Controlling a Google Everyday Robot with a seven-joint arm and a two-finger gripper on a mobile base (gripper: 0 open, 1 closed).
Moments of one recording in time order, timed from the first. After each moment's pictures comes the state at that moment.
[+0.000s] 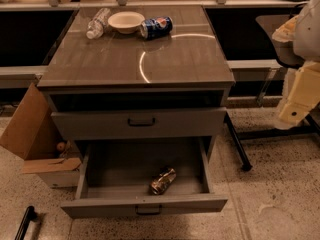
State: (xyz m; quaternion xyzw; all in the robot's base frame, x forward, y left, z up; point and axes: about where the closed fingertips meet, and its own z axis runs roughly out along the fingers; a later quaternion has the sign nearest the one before) arm 0.438 -0.214 0.987 -0.60 0.78 -0.05 0.18
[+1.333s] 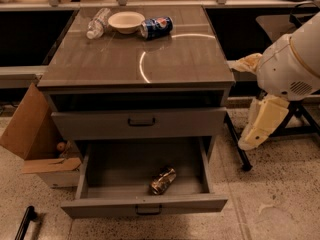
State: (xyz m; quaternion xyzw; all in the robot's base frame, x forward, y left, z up) arm 0.447 -0.164 0.921 -0.65 0.72 0.07 0.24
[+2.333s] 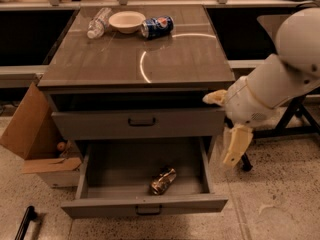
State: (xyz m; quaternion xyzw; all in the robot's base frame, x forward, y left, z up) arm 0.455 -0.135 0.823 -0.70 0.67 0.14 0.20
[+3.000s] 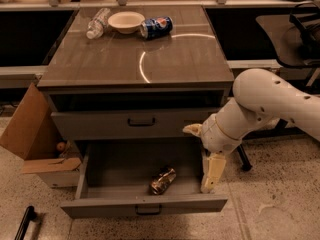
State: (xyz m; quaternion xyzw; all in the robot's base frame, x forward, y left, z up) arm 0.456 -0.100 0.703 -0.73 0.63 0.18 0.17
